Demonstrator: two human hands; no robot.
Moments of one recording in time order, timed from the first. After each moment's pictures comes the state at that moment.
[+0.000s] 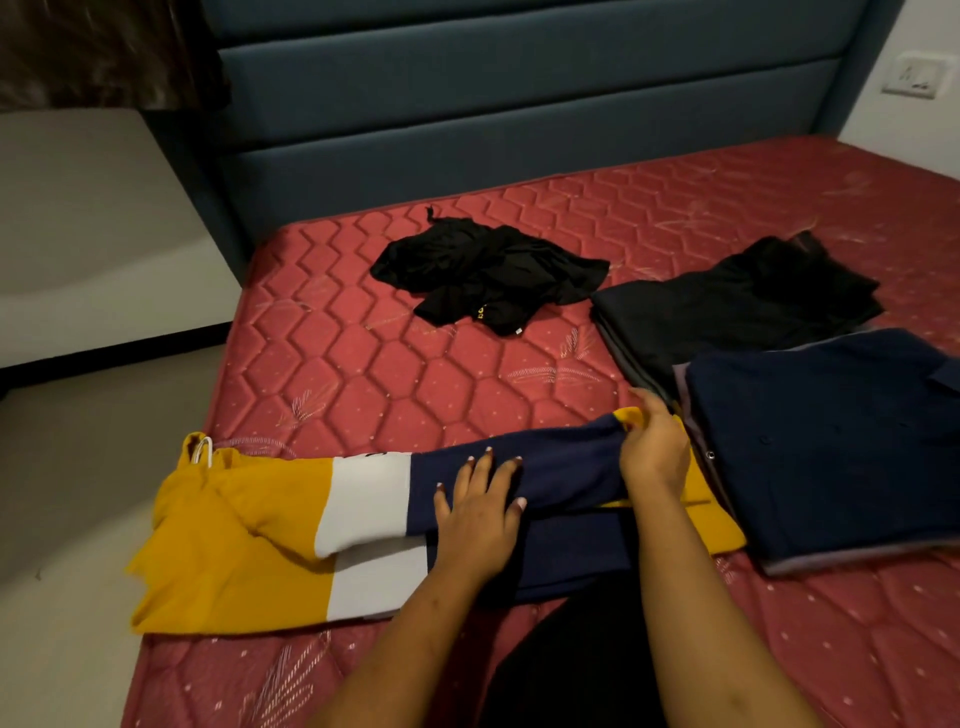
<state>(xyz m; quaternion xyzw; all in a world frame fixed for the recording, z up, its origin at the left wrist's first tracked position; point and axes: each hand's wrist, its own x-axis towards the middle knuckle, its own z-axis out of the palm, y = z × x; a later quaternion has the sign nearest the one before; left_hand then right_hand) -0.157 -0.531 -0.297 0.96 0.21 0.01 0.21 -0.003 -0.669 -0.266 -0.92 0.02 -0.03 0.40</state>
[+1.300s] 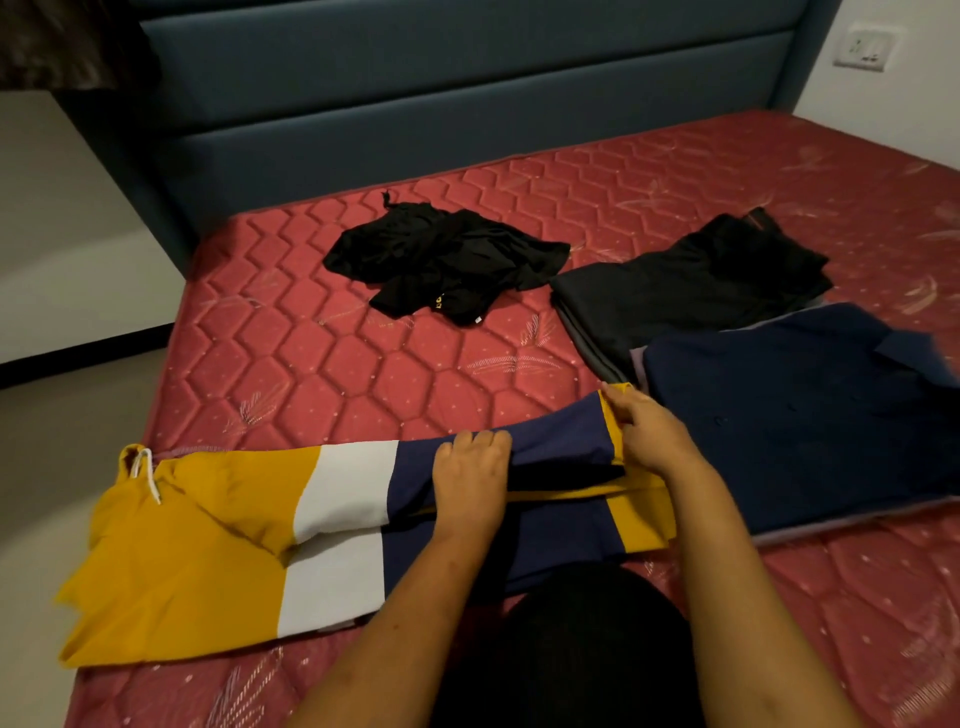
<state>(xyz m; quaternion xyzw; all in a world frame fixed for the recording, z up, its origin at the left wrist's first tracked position) -0.103 -0.553 -0.278 0.98 0.12 0.15 -0.02 0.037 -0.729 -0.261 -0.93 -0.18 0.18 0.27</state>
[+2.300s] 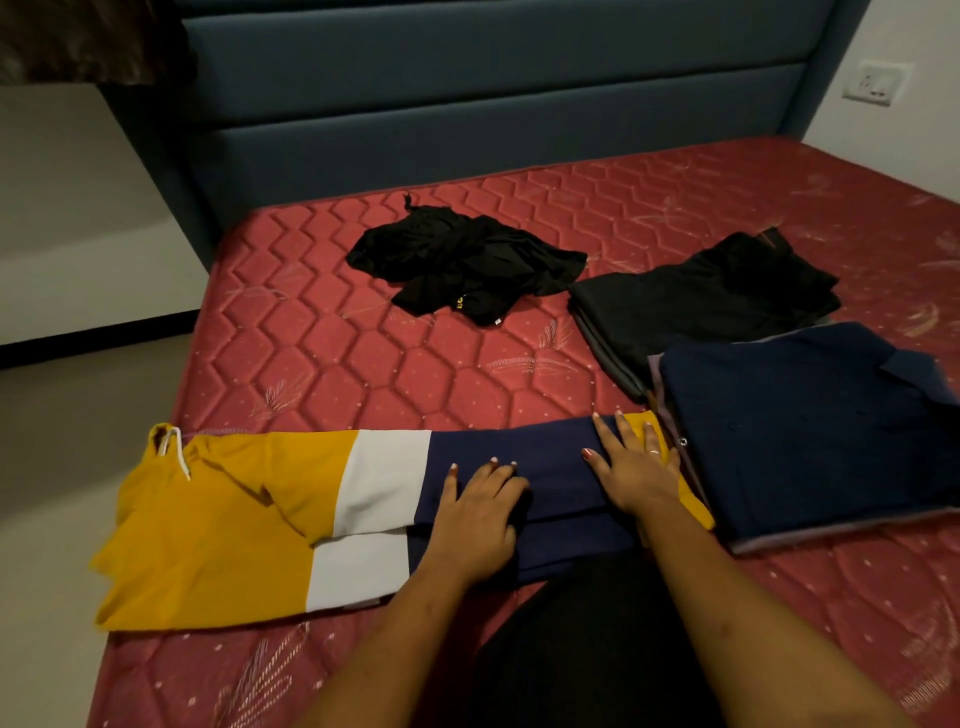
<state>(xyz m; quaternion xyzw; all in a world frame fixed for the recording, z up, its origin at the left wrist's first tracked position) -0.160 -0.538 -0.296 0.99 0.06 -0.04 0.13 -0.002 -0.706 -0.310 -0.97 -0.17 0.14 0.06</state>
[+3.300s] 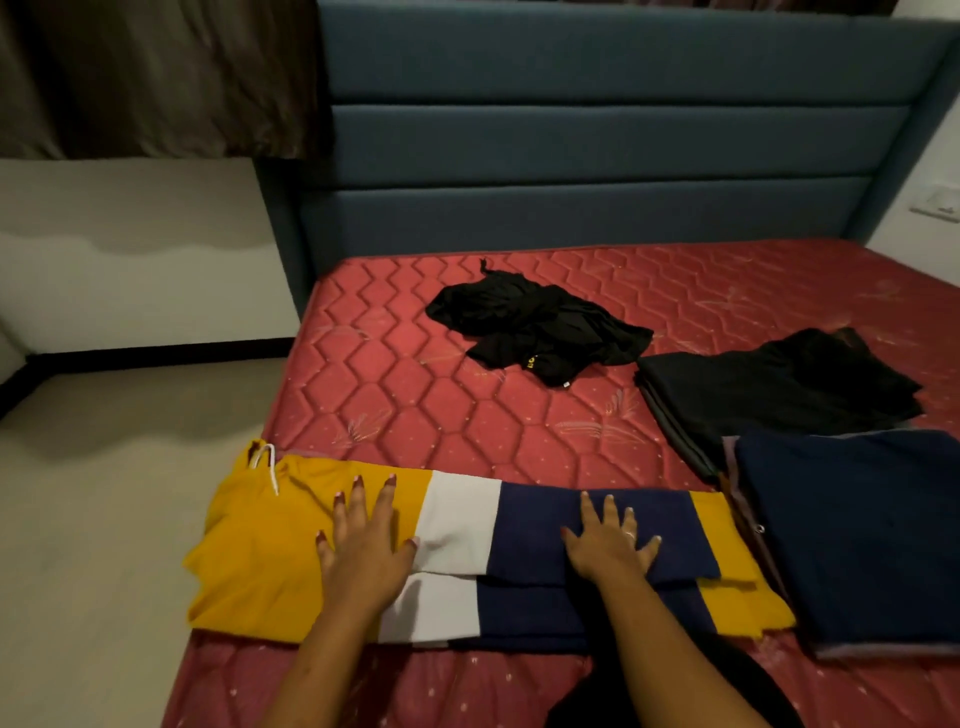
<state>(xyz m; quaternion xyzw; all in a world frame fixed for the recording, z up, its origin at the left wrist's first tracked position) -0.262 -0.414 -0.262 0.89 0.41 0.04 0.20 -0.070 -0.600 -0.293 -0.96 -0.14 0.24 0.08</state>
